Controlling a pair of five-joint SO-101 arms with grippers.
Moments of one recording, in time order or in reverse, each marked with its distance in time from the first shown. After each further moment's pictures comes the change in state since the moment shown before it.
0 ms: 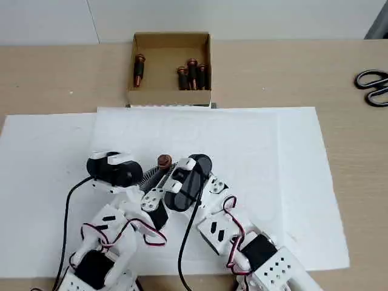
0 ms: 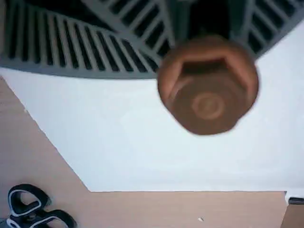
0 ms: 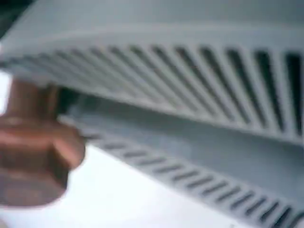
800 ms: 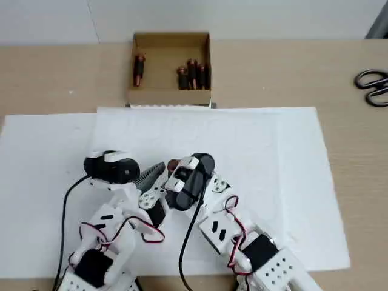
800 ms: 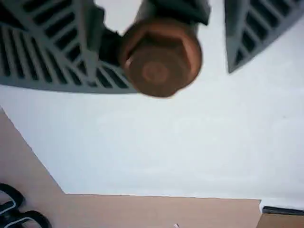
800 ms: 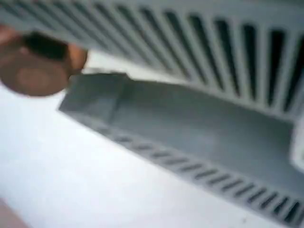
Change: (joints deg) left arm -1.8 0.0 1.1 0.1 0.1; right arm 0.4 0.0 -0.1 0.1 0.1
